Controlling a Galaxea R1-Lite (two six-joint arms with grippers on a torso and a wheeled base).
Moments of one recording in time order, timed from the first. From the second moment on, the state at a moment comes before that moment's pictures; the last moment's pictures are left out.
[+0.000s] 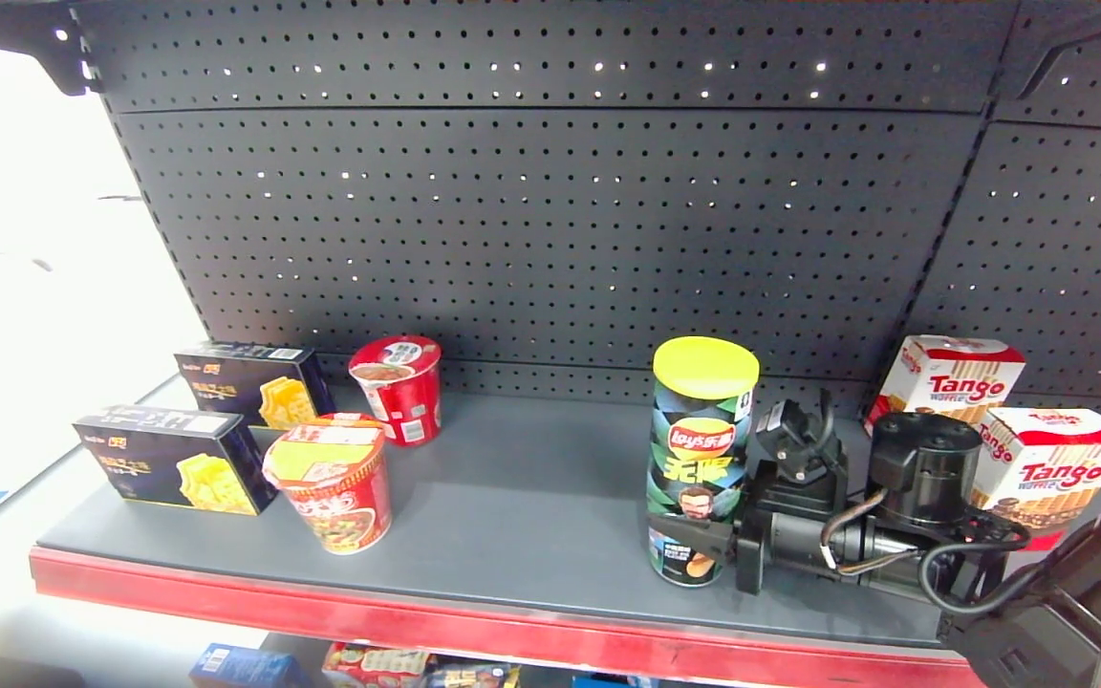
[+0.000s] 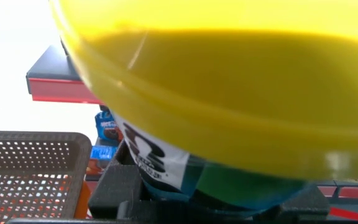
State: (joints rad) left arm -0.24 0.16 -0.39 0.33 0.11 -0.14; right arm 0.50 1.93 -0.53 -1.24 0.58 -0.07
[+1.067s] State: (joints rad) left arm -0.25 0.13 -0.39 0.34 0.12 -0.14; right arm 0.49 1.95 -0.45 -1.29 0.58 -0.06
